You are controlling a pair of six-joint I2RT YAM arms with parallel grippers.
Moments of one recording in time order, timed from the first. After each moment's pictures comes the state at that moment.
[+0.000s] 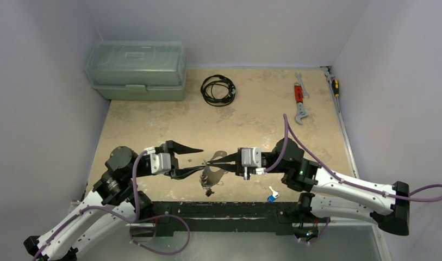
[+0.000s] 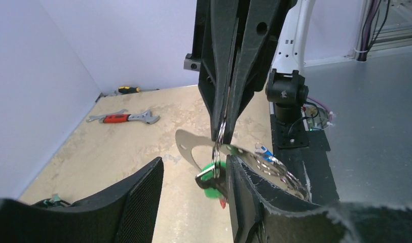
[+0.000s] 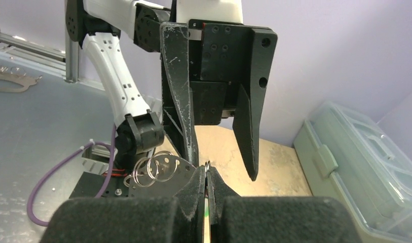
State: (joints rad) left arm -0.77 0.47 0.64 -0.02 0.64 0.15; right arm 1.16 0.89 0.76 0.28 -0.42 -0.30
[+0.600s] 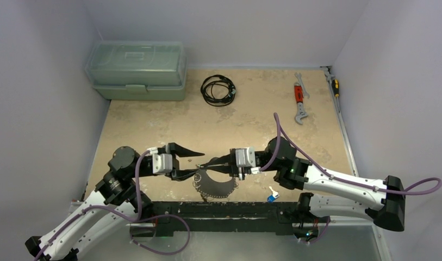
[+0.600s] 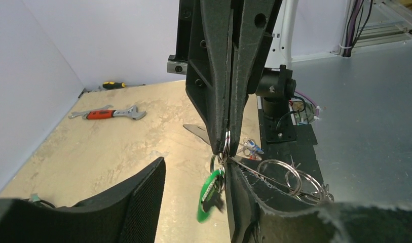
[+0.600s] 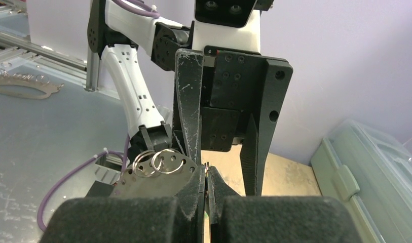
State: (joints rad) left arm -0.76 0.48 0.61 0.00 0.71 0.12; right arm 1.16 0.99 0.77 0.41 -0.52 -0.26
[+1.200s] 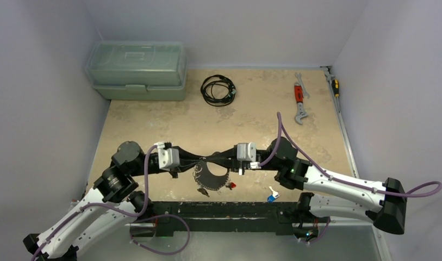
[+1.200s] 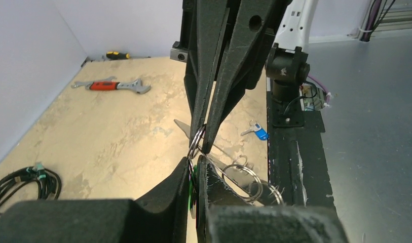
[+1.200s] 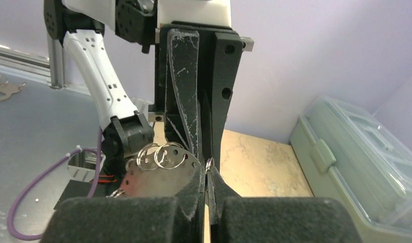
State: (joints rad) left arm -0.76 0.51 0.67 -0.14 0.63 0.16; right arm 1.12 0.99 0.73 0.46 -0.45 -0.25
